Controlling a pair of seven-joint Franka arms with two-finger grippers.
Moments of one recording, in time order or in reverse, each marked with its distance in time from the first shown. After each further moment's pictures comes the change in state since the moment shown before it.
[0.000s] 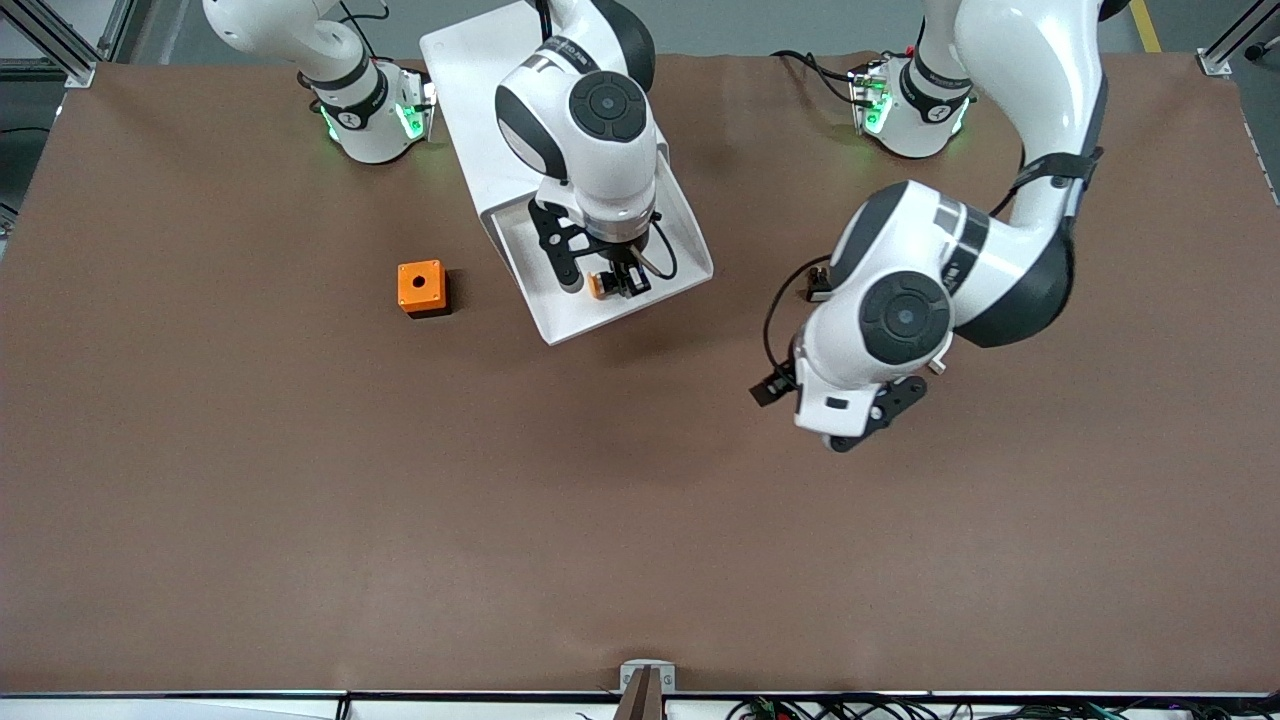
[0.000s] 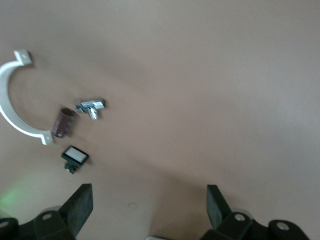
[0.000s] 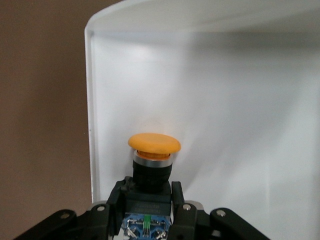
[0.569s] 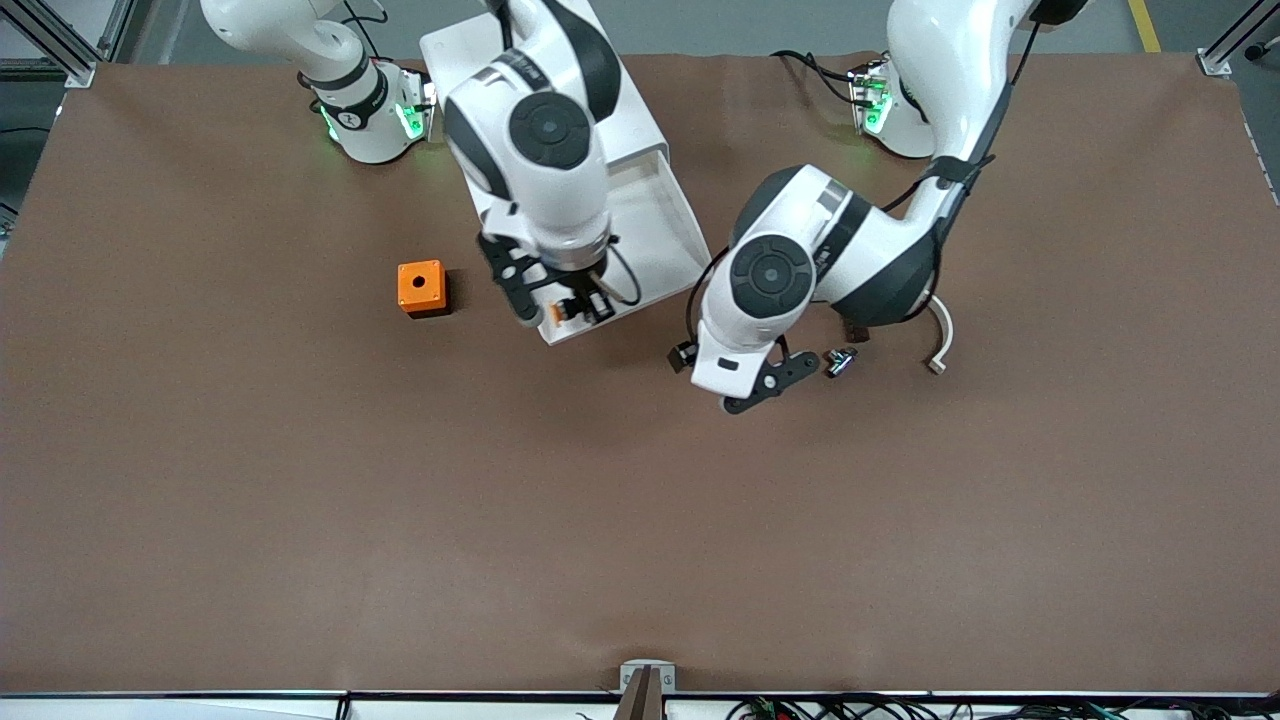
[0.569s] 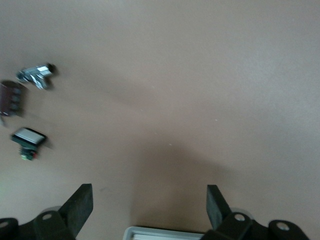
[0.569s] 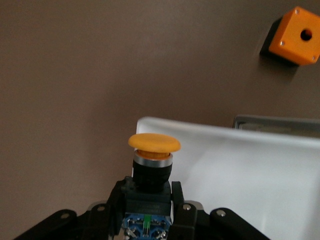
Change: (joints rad) left arm -0.123 0.018 -0.026 -0.098 0.000 0.167 -0.077; right arm -0.129 -0.021 -0.025 0.062 -0.006 -0.106 -0.315
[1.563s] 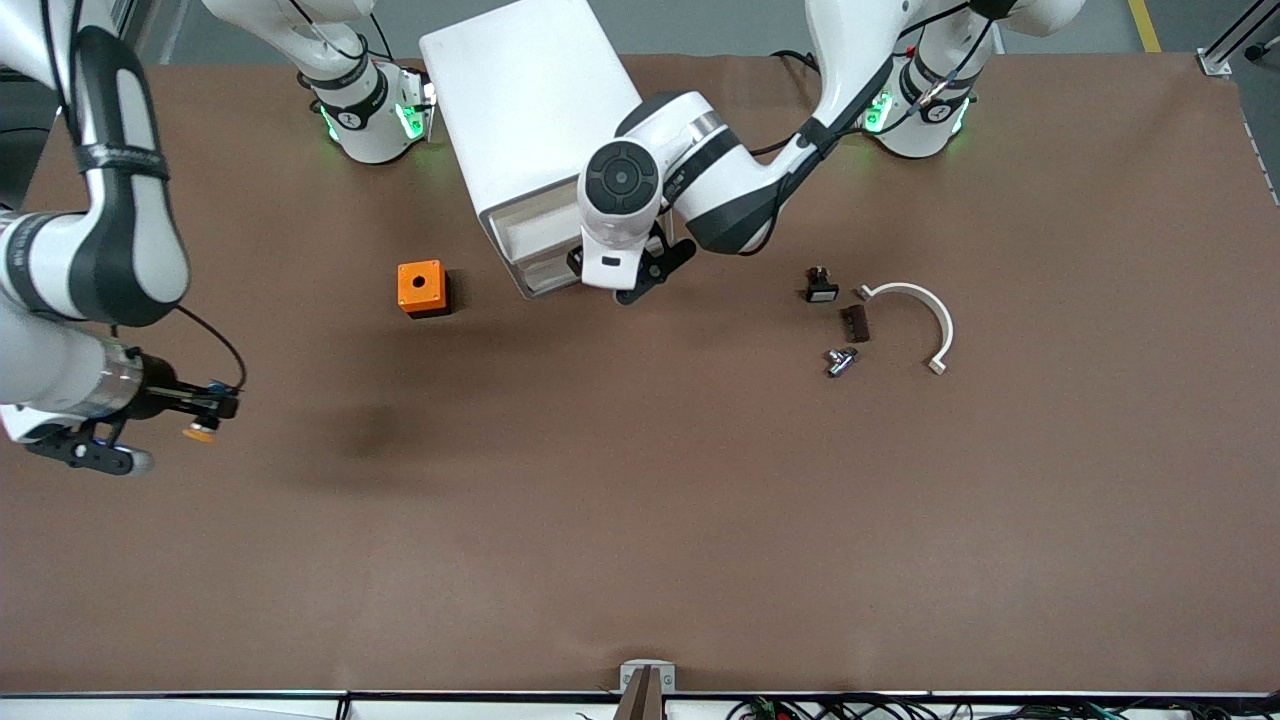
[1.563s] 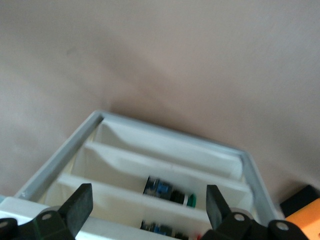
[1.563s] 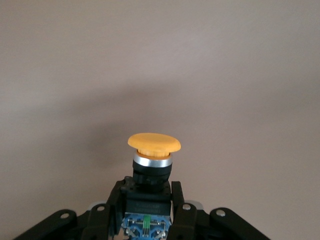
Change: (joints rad) left arm -0.102 0.006 -0.212 -0.079 -0.089 0.039 -0.416; right arm -0.798 -0.041 -0.015 -0.199 -0.022 0.120 -1.621
